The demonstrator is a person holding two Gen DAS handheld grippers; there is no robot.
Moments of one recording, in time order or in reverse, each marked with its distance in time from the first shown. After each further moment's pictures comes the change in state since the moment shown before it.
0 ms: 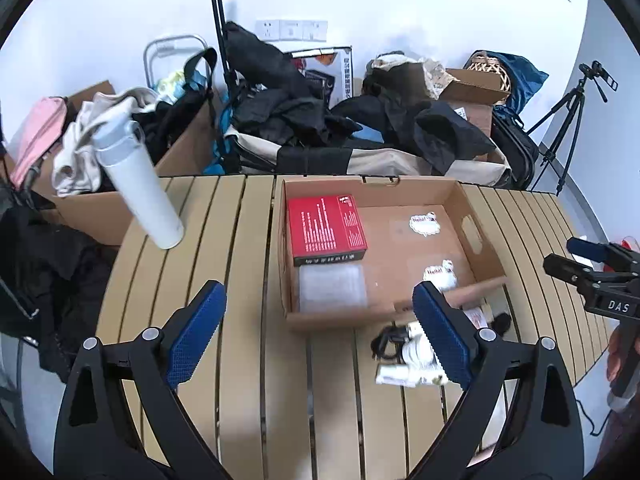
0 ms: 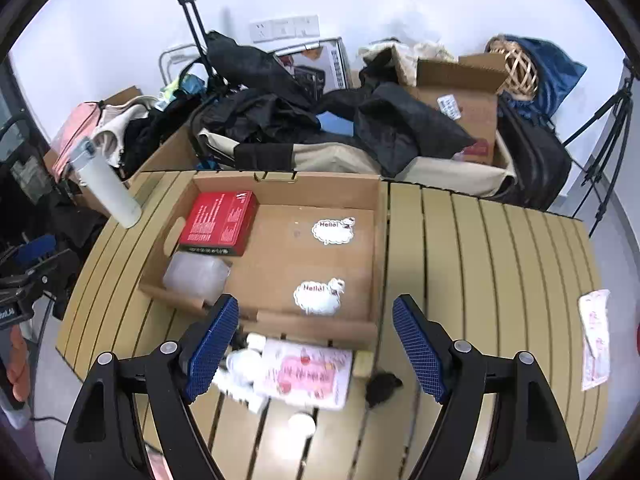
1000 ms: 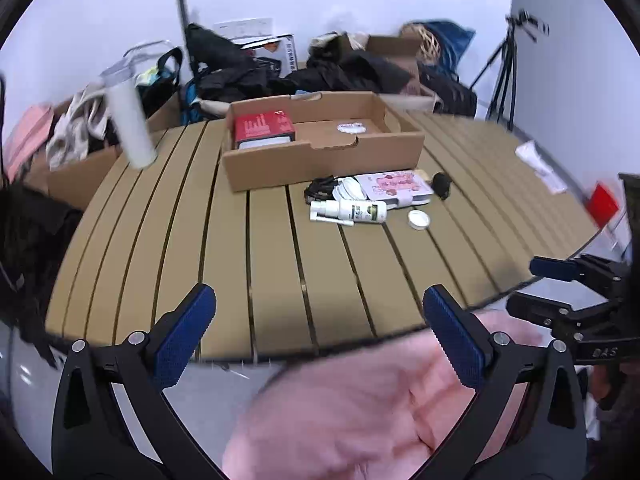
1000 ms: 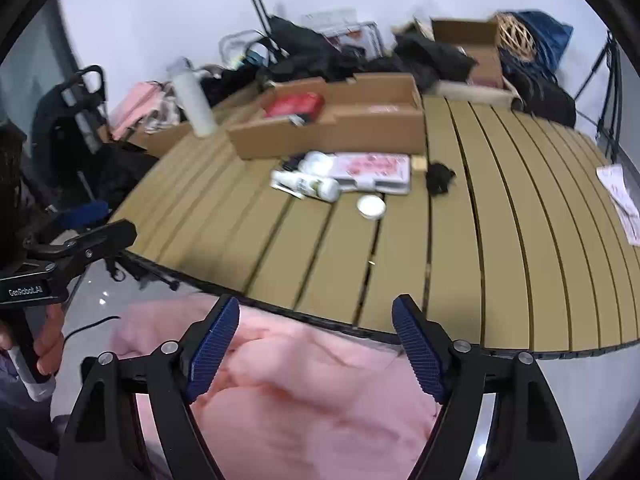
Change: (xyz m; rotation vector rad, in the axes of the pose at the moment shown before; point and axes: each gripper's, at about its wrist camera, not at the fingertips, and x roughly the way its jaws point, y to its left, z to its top) left arm -0.045 -0.062 -0.208 0.159 -0.066 -0.072; right arm -0.046 0.024 -0.258 -0.002 -0.047 0.151
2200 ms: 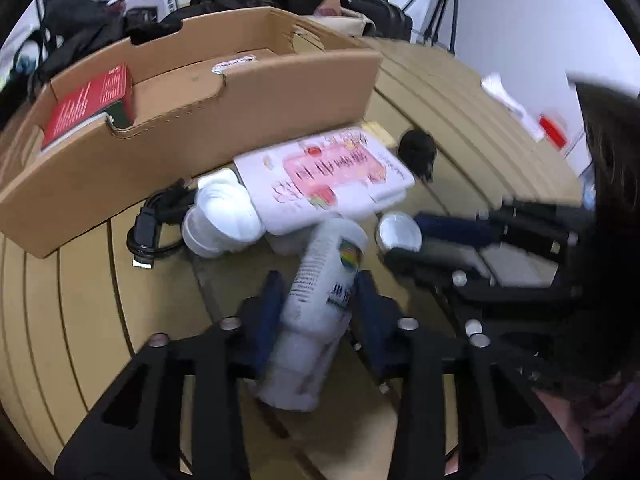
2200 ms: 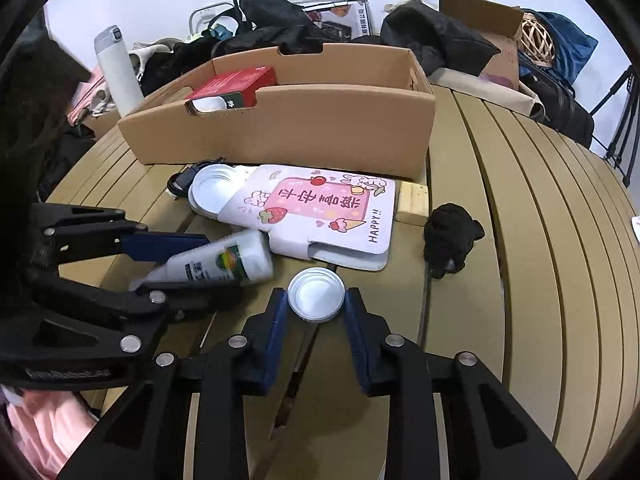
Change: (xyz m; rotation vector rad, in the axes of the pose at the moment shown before) left arm 0.190 -0.057 0.049 0.184 0.216 -0.305; right arm 0.144 -0.050 0.068 -0.080 0.028 -0.105
